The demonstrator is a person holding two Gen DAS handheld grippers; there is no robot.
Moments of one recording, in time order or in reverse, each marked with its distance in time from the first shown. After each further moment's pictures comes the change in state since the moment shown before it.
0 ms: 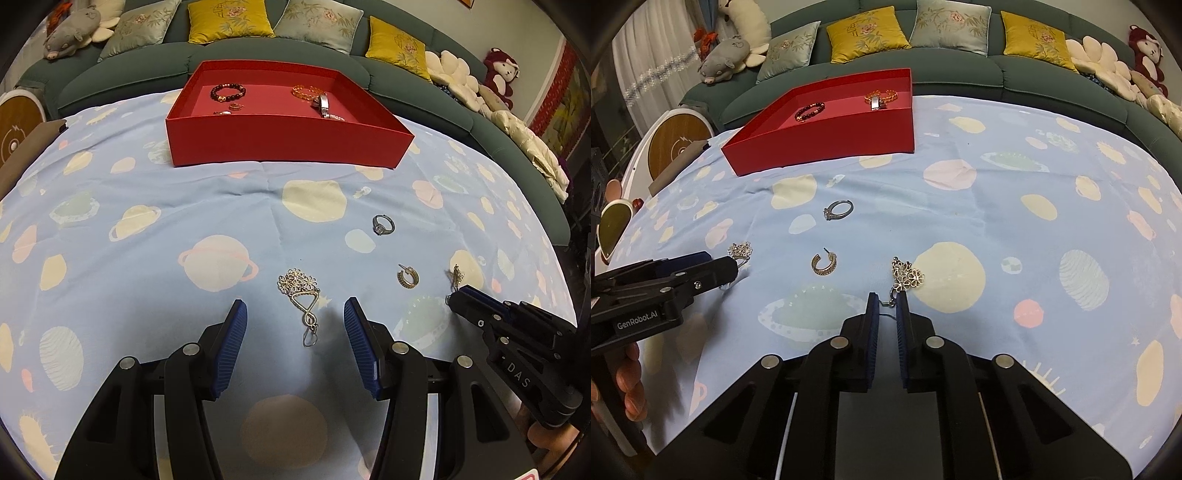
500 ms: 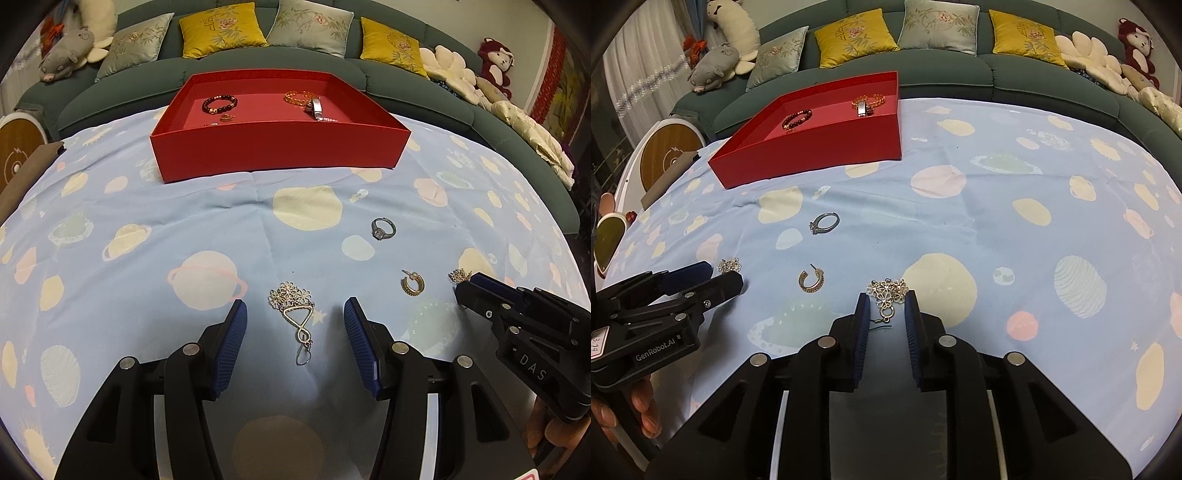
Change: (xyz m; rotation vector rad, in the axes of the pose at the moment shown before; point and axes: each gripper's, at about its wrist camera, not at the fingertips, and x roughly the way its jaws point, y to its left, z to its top) left arm 0.011 -0.014 0.003 0.063 -0.040 0.054; right arm 0.005 -0.003 0.007 0.025 -0.016 -0.031
